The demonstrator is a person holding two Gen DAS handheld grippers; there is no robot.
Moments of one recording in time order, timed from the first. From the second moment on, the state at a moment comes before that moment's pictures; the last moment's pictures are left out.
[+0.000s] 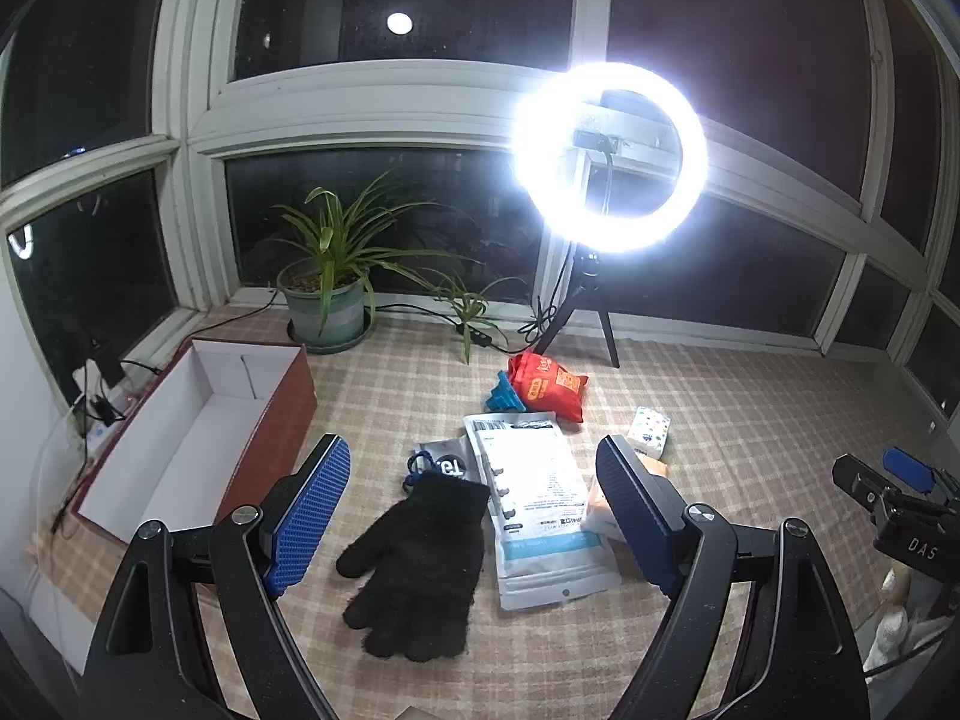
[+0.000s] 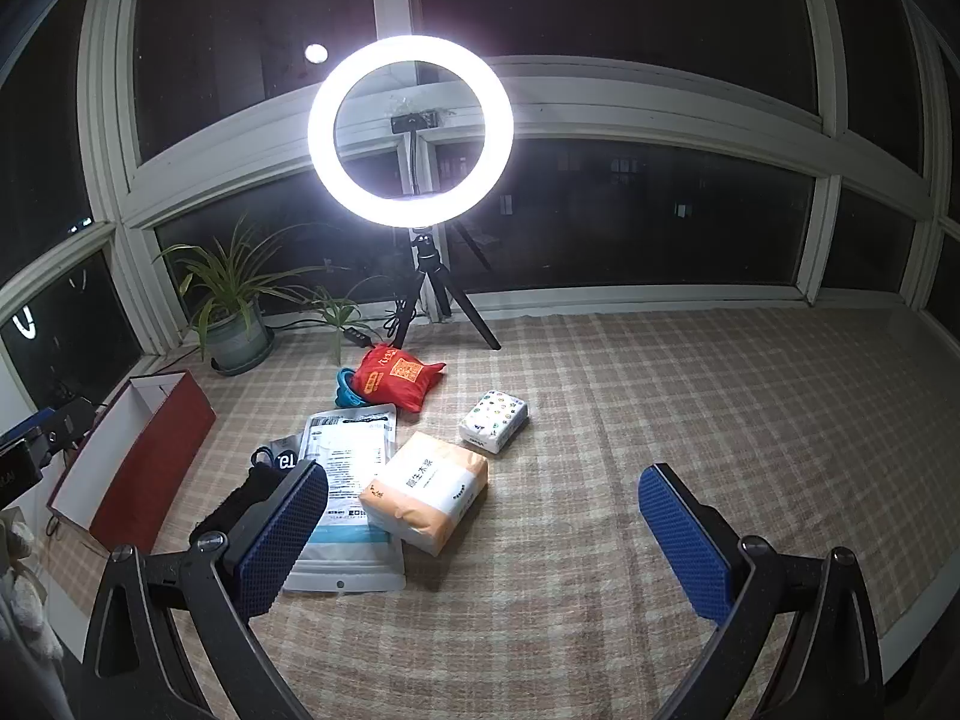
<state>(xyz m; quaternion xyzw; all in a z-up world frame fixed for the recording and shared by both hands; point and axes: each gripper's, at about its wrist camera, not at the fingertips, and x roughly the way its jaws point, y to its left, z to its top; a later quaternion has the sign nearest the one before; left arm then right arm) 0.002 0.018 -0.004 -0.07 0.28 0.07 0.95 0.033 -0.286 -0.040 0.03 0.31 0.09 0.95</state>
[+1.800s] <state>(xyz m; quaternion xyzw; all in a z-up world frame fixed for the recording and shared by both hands) 0.007 0.017 -0.010 -0.07 0.29 0.07 0.95 0.029 -0.273 -0.042 0.03 0.32 0.10 0.94</state>
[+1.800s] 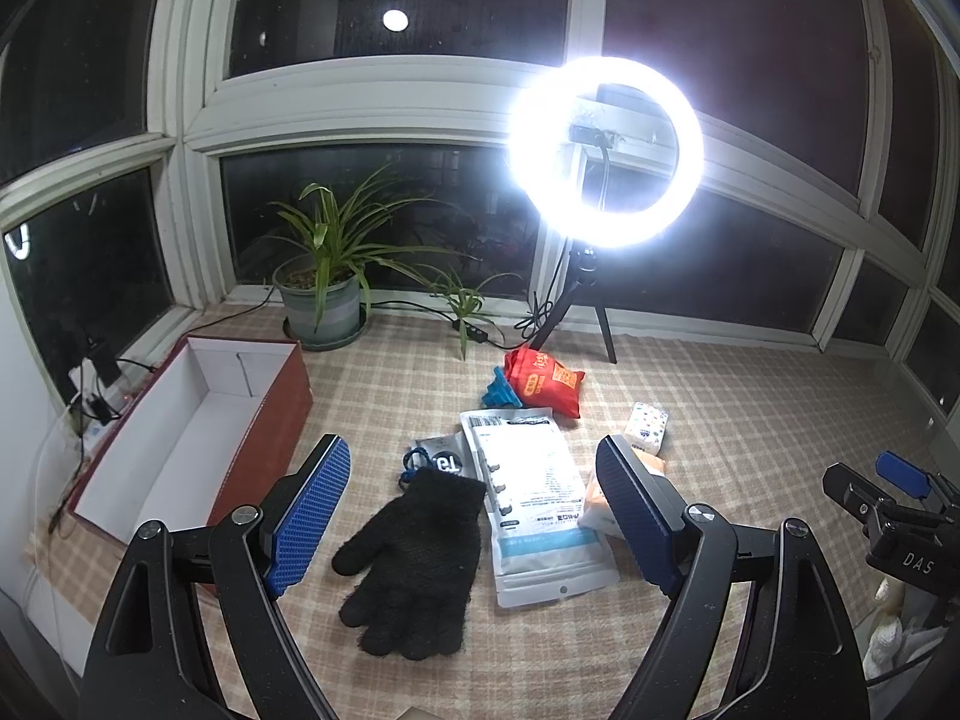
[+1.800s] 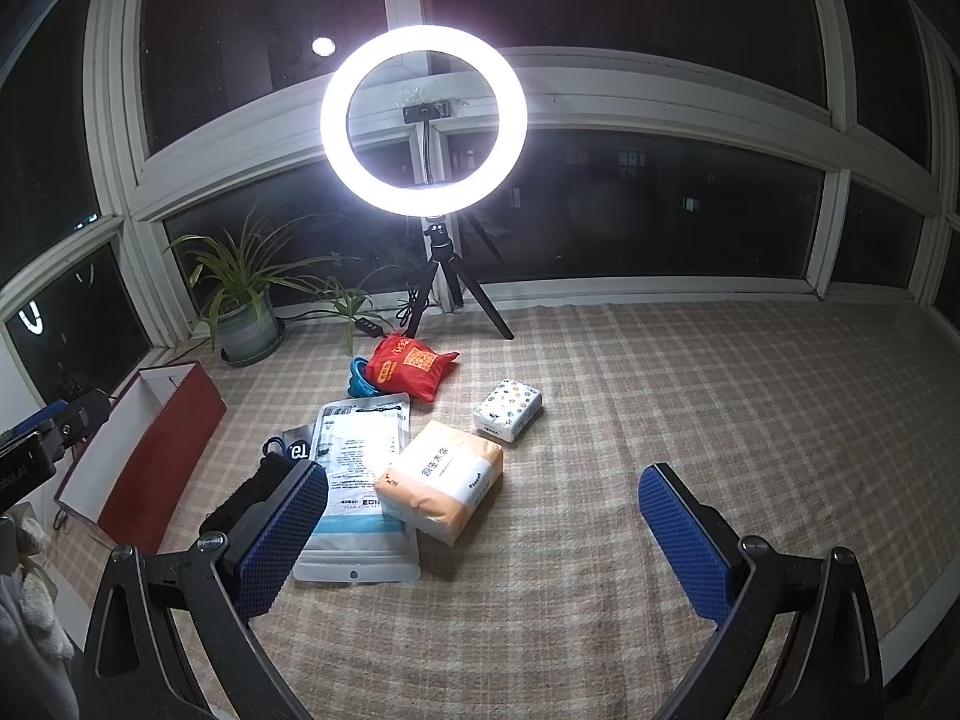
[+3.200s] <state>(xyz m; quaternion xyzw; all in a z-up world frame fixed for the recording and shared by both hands) 0.088 -0.011 -0.074 -0.11 0.37 -0.08 0.92 0.106 -0.317 -0.117 0.14 0.41 0.15 0.89</state>
